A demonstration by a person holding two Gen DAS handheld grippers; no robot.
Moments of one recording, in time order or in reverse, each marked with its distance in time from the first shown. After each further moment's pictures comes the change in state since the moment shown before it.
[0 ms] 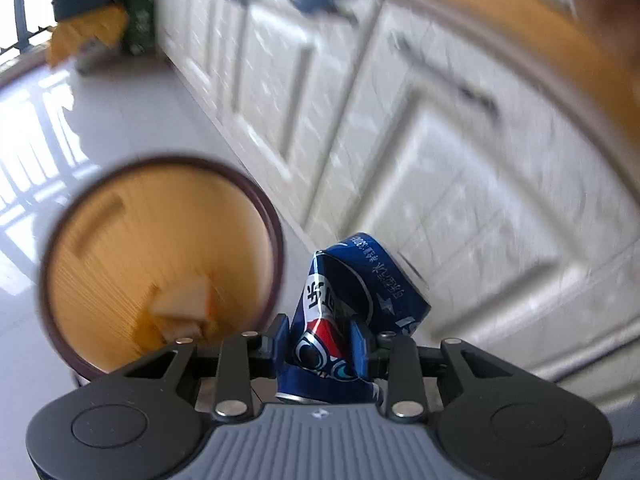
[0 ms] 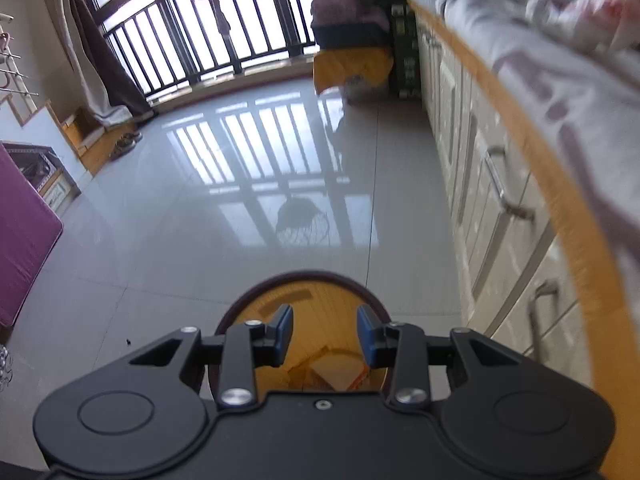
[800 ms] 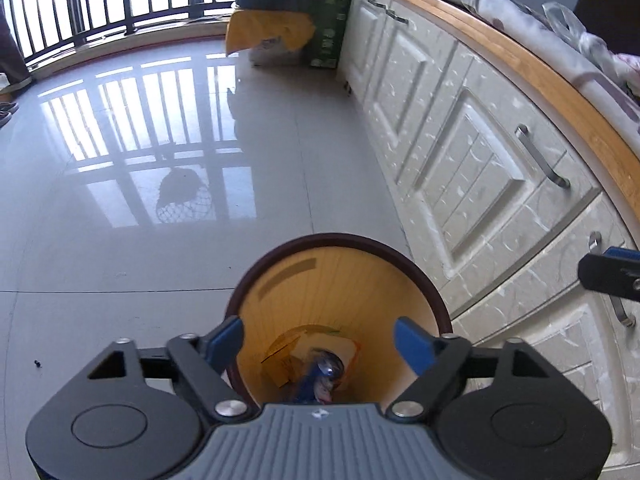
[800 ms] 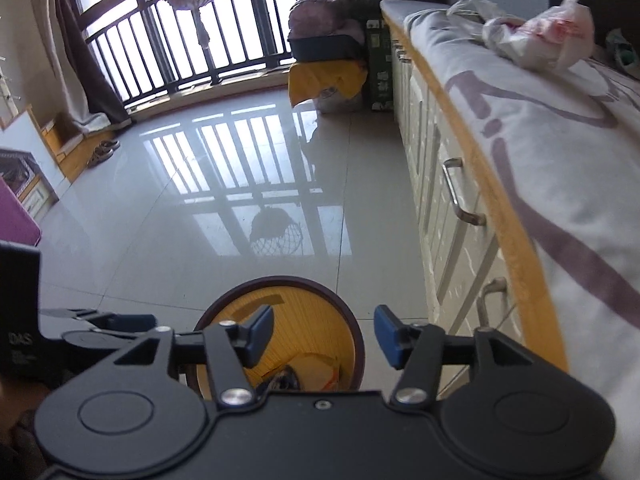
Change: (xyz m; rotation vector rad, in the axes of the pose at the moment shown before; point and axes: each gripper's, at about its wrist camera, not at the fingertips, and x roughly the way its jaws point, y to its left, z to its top) left arm -0.055 0.102 0.063 -0.352 -0.063 0.324; right arm -0.010 -0.007 -0.007 -0.002 -0.015 -0.082
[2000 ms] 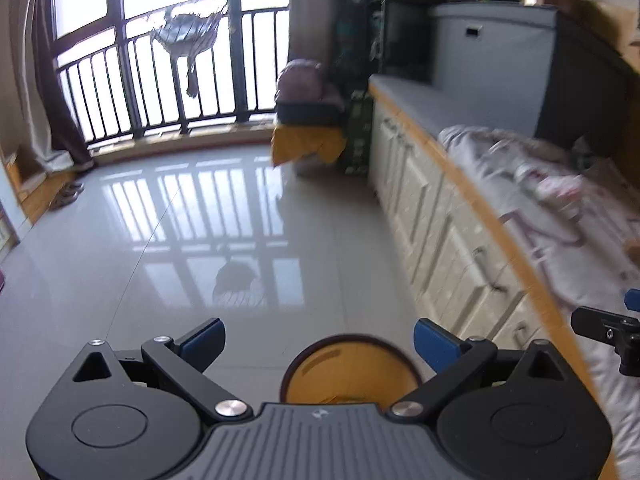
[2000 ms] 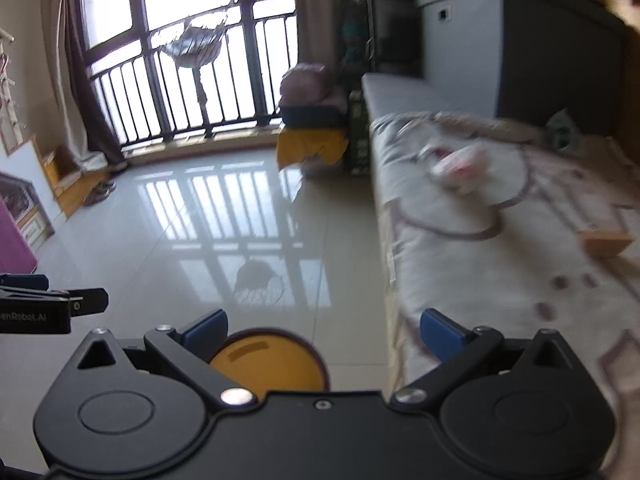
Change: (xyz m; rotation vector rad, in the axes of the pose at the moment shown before) left arm -0.206 -0.059 0.024 0.028 -0.288 0.153; right arm -0.145 -0.013 0.018 -0.015 -0.190 -0.069
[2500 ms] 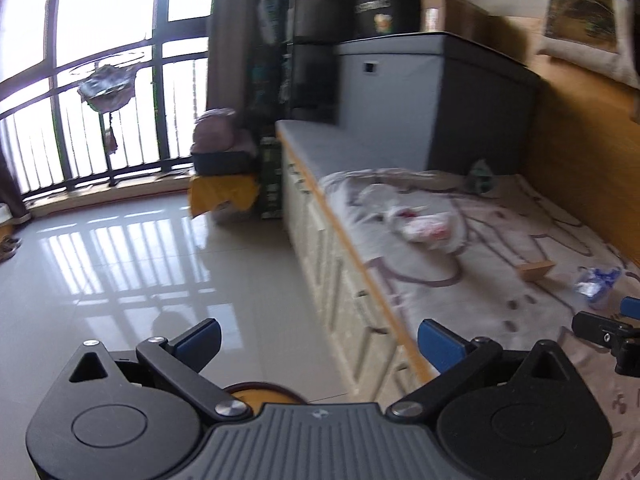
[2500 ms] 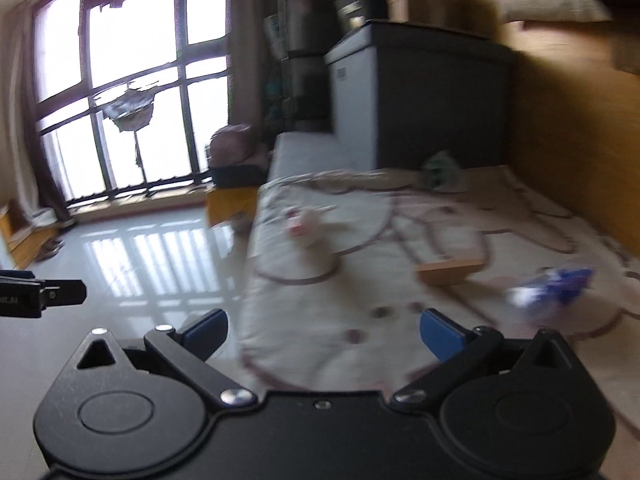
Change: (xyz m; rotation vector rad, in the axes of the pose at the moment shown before) left arm -0.029 -0.118 0.024 0.100 -0.111 -0.197; right arm -0.094 -0.110 -0.014 0.080 -0.161 -0.185
